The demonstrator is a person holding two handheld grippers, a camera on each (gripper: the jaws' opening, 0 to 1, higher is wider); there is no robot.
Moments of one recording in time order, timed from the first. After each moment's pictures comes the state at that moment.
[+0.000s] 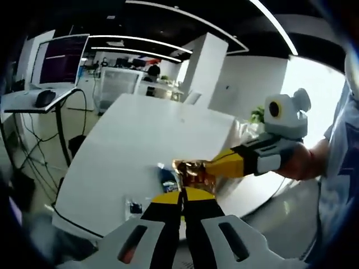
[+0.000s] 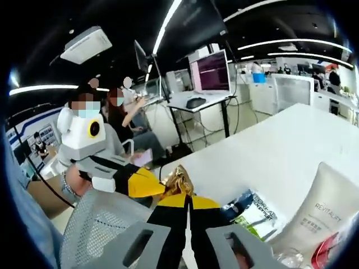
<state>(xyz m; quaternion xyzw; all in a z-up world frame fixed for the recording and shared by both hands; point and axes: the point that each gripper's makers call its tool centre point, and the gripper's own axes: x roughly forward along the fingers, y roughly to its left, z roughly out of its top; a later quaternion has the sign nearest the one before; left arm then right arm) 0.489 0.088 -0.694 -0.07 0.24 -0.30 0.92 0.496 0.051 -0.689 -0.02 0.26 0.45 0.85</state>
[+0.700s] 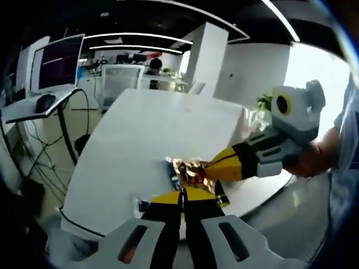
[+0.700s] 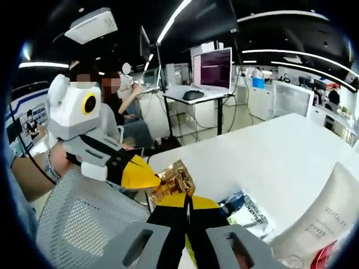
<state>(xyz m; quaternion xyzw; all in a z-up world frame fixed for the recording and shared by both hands) 0.504 0.093 -0.708 -0.03 0.28 -0.28 0.92 0.511 0.053 -0.712 -0.09 0.25 0.43 0.86</state>
